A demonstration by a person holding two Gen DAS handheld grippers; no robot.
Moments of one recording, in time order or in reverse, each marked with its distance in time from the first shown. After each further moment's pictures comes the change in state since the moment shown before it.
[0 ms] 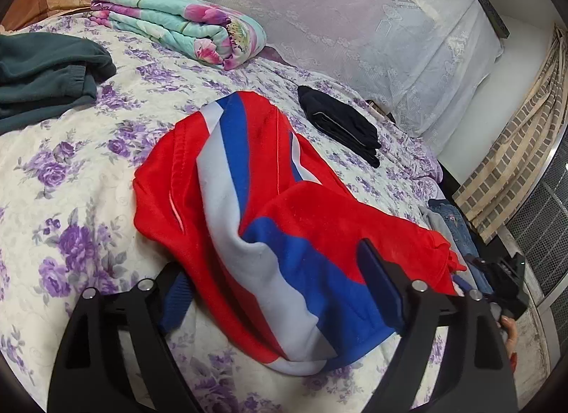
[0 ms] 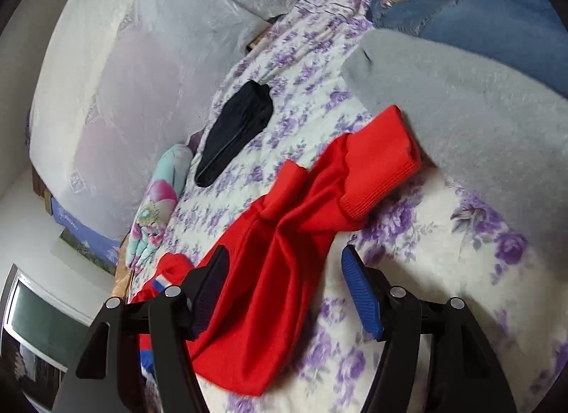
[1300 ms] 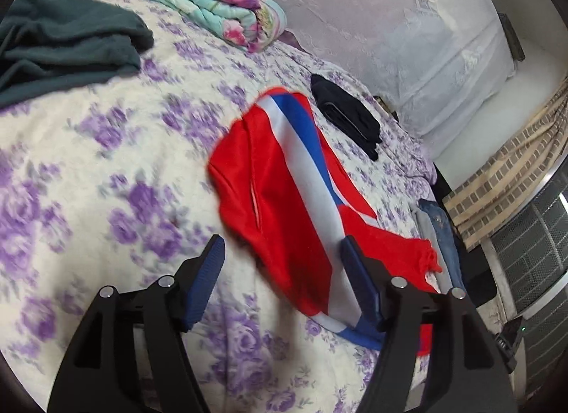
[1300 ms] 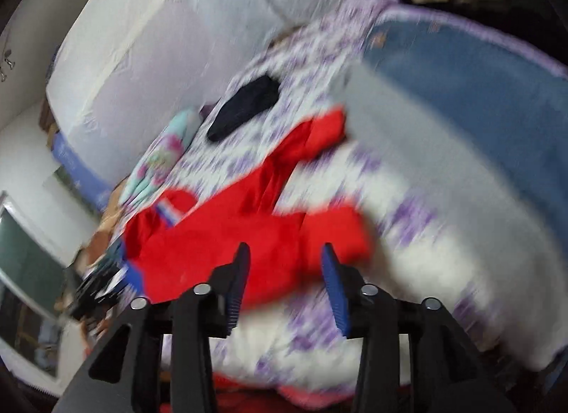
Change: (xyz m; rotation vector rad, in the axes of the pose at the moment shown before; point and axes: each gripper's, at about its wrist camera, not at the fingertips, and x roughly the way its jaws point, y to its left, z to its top) left arm -0.039 0.026 0.002 -0.120 0.078 -0.011; right arm -0.150 -0.014 -0.049 -0.214 0.002 -0.095
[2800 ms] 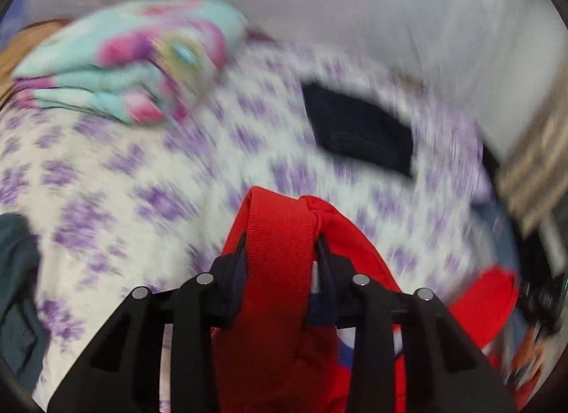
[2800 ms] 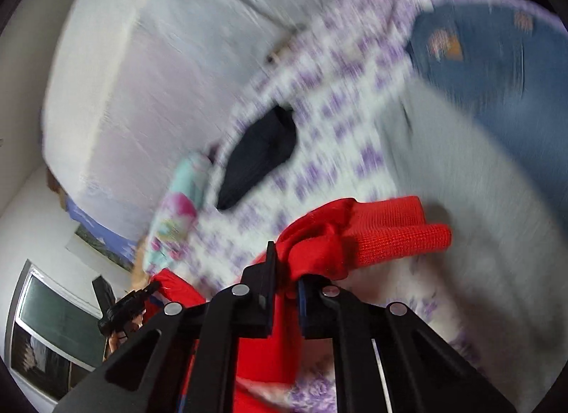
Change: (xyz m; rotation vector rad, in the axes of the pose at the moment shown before) left arm 0.138 -0.081 0.182 0.228 0.061 0.167; right arm 0.134 0.004 0.149 0.174 -0.018 0.167
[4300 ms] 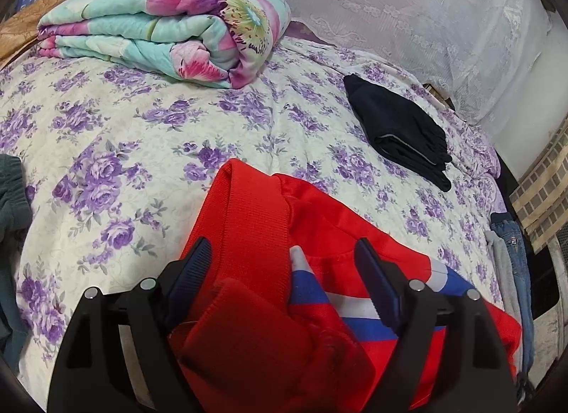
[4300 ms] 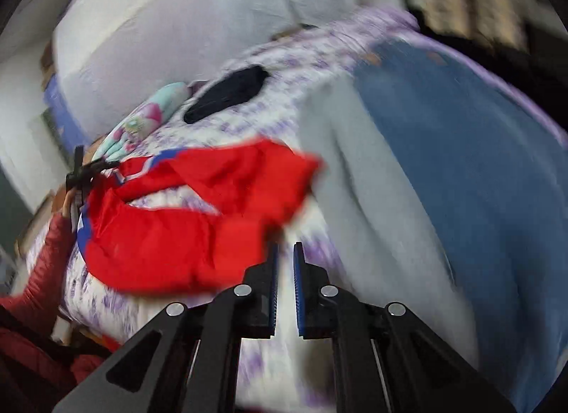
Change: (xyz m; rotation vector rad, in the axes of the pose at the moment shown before) left arm 0.044 0.056 -0.038 -0.053 0.012 0.030; right arm -0.145 -0.065 -0.134 -0.344 0.065 -0.257
